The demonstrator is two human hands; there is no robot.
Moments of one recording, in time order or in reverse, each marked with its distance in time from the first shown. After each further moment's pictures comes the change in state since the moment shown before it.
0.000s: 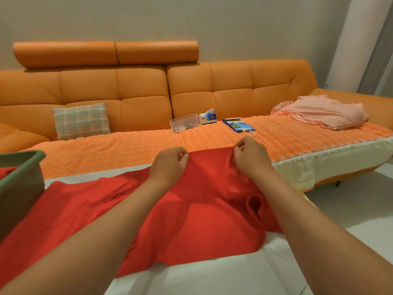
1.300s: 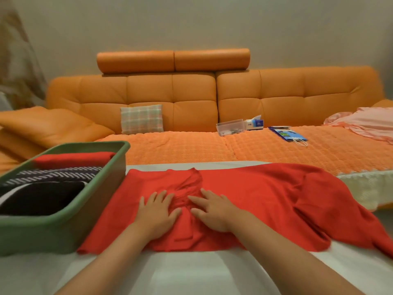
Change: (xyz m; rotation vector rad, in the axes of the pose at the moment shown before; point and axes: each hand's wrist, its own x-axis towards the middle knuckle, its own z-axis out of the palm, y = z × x) left_hand -0.153 -0.138 -0.116 0.520 -0.489 -0.327; right_hand -0.142 -0.129 0.135 -0.348 -0.883 -0.520
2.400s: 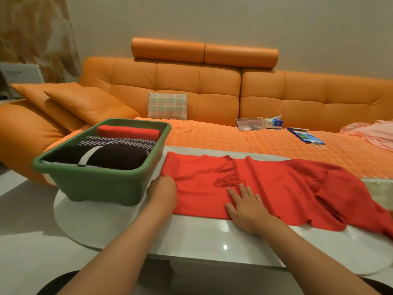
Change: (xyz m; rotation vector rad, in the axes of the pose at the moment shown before) left_hand -0.068 -0.064 -0.029 0.050 0.125 -0.382; right_hand -0.054 -0.058 0.038 -0.051 0.069 0.246
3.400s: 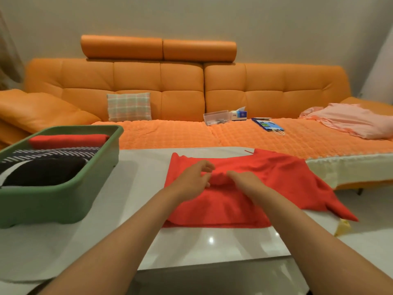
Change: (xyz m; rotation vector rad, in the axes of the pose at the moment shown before) left_hand -0.029 0.169 -0.034 -0.943 -0.304 0.637; right_hand -0.008 0.094 -0.074 0.806 0.186 0.412
